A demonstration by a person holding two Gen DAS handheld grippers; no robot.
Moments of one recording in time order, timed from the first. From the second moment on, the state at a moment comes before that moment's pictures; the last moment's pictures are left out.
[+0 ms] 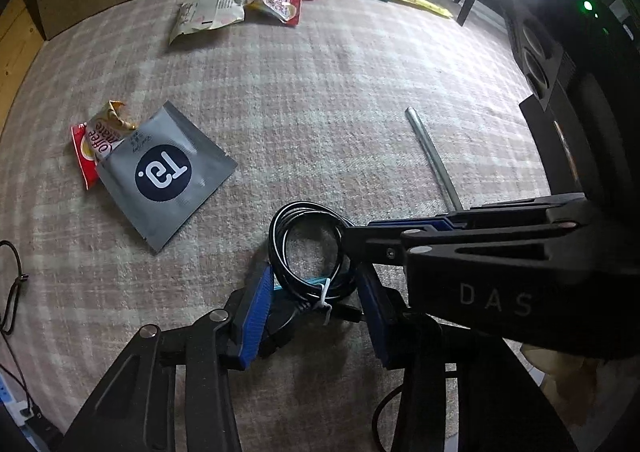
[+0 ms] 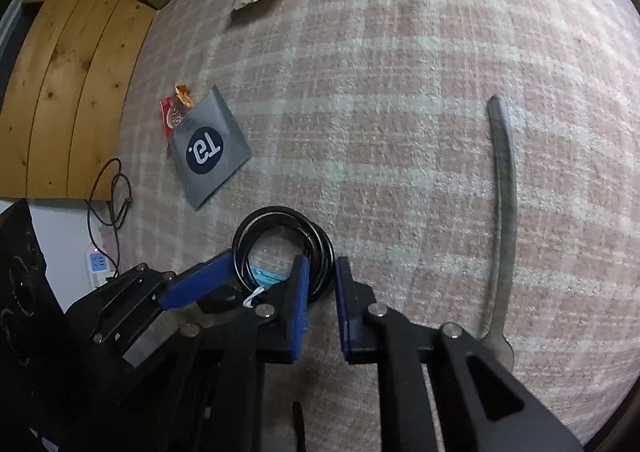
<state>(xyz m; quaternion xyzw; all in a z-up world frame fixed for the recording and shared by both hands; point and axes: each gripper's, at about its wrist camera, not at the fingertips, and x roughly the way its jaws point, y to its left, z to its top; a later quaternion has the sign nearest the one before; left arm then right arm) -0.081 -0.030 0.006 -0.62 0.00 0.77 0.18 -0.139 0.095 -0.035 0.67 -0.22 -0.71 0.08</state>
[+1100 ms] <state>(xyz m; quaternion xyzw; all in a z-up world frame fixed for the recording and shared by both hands) -0.048 0.125 0.088 -0.56 0.04 0.79 0.23 -0.018 0.272 0.059 0.58 -0.24 -0.78 0.03</state>
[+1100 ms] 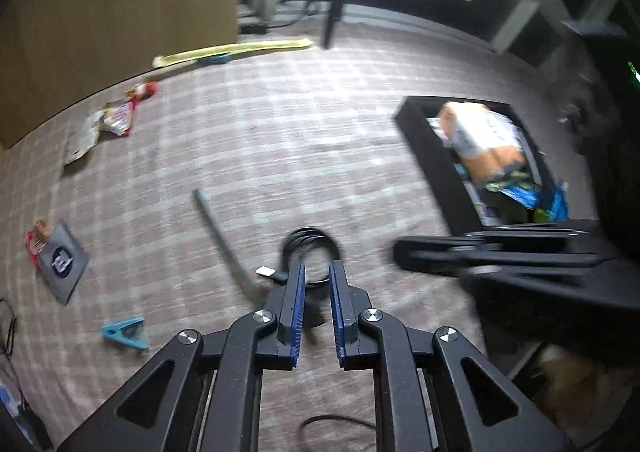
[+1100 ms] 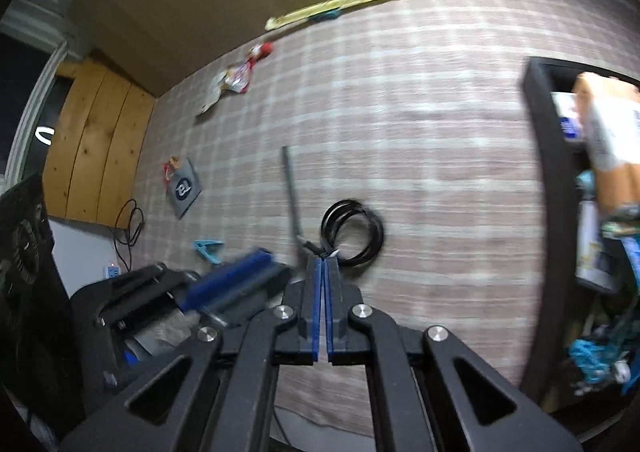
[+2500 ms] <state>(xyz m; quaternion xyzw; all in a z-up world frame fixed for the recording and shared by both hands) -0.076 0.136 -0.001 -0.64 -0.03 0.74 0.20 -0.058 0.282 -0.036 0.64 -0.24 -0.73 0.00</state>
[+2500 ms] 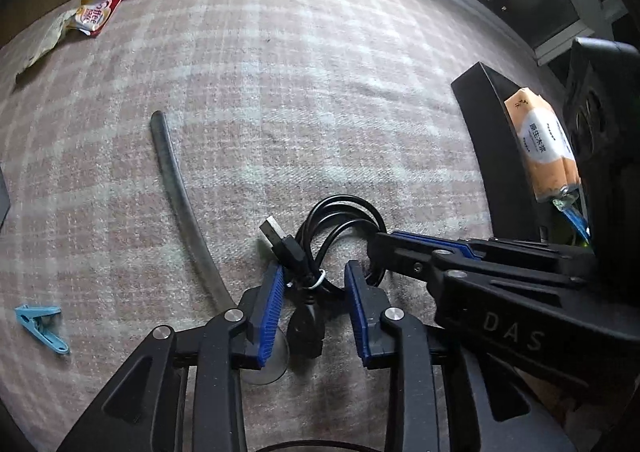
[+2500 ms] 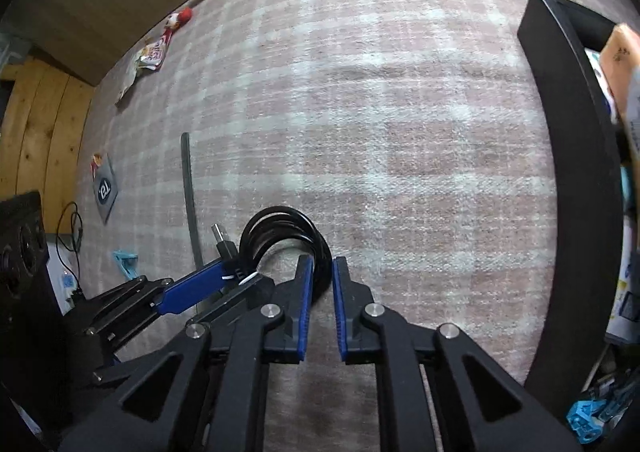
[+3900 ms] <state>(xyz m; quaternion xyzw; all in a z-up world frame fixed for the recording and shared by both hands) 0.007 0.472 0.135 -0.53 0.10 0.74 0.40 0.156 0.561 0.111 0.49 -0.31 -0.79 -0.19</state>
